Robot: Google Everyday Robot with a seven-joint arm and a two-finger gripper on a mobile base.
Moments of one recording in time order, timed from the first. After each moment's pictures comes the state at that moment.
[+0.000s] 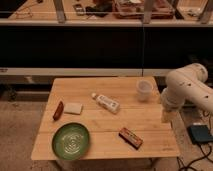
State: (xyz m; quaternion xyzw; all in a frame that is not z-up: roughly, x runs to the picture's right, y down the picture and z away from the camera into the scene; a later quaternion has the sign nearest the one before) arm 0.284 0.106 0.685 -0.28 0.02 0.02 0.96
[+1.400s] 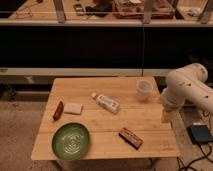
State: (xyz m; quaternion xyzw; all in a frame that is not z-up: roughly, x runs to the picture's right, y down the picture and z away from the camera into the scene) arm 0.284 0.106 0.685 -0.28 0.02 0.02 0.96
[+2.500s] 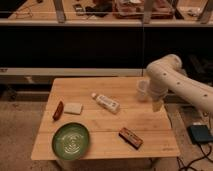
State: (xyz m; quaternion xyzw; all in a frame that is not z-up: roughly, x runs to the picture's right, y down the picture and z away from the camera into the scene) arm 0.218 0.042 0.761 -0.29 0.00 -0.16 0.94
